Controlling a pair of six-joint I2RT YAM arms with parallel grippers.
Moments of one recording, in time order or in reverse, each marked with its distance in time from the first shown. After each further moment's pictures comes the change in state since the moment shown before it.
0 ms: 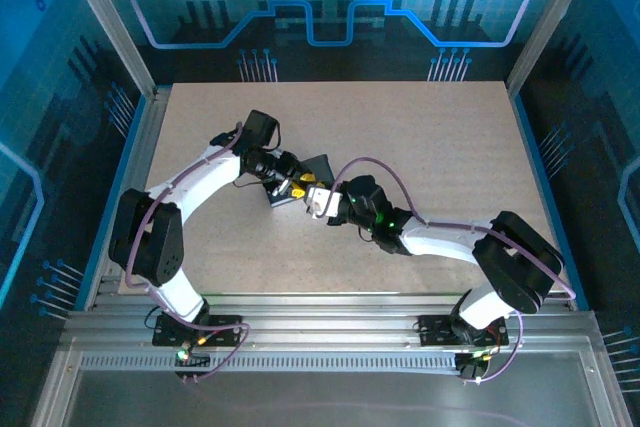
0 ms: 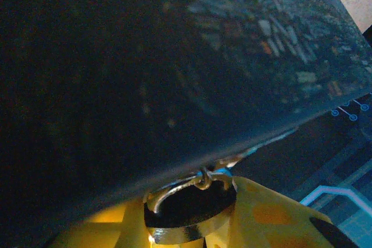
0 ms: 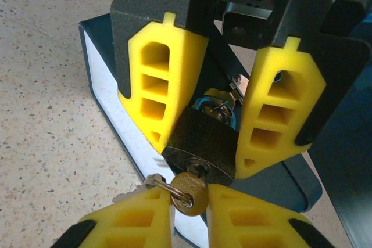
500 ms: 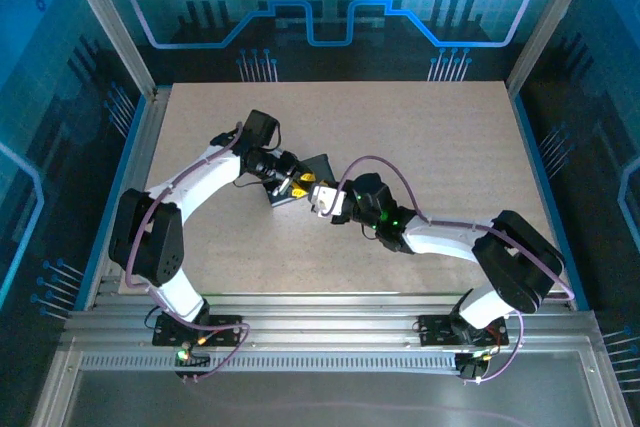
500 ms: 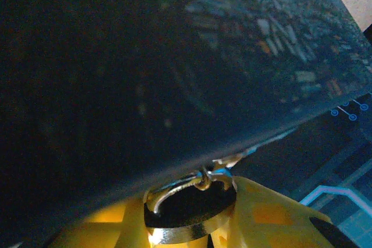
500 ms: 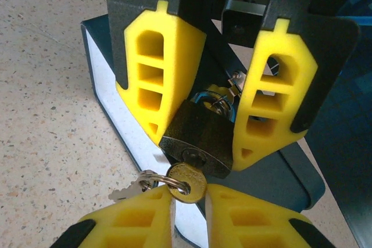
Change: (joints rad) left arm -0.001 0.000 0.000 0.004 0.000 0.000; right arm -0.042 0.000 -0.020 0.034 -0.083 -0.002
